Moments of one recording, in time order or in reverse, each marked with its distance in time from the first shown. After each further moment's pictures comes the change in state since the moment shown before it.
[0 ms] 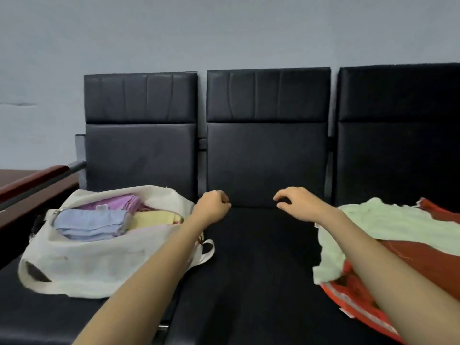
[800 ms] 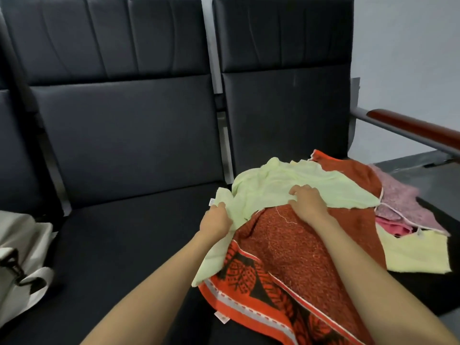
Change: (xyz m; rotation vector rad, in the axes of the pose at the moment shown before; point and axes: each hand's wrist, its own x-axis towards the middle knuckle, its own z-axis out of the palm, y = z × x) left_hand 0.074 0.189 0.302 0.117 -0.322 0.138; right_hand -0.065 0.333 0.040 -0.001 0.228 0.662
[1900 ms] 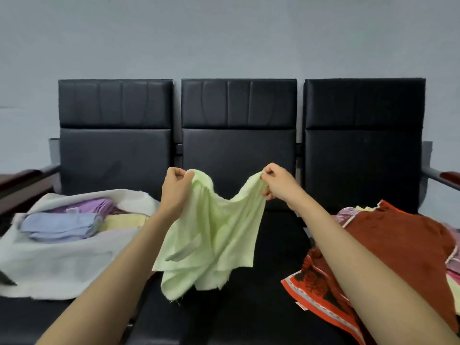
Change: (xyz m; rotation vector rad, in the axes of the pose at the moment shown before) left_hand -0.214 -0.150 -0.256 -0.871 0.822 -0.149; right_hand -0.134 -0.288 -0.090 0.919 -0.172 -0.358
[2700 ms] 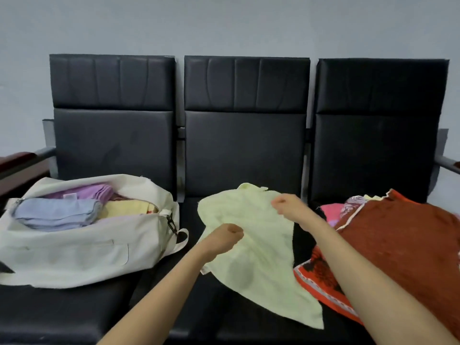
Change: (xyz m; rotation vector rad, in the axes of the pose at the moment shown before) left_hand -0.057 -0.100 0.056 0.215 -0.843 -0.259; right_hand 0.012 0.107 0.018 -0.354 -0.132 0.163
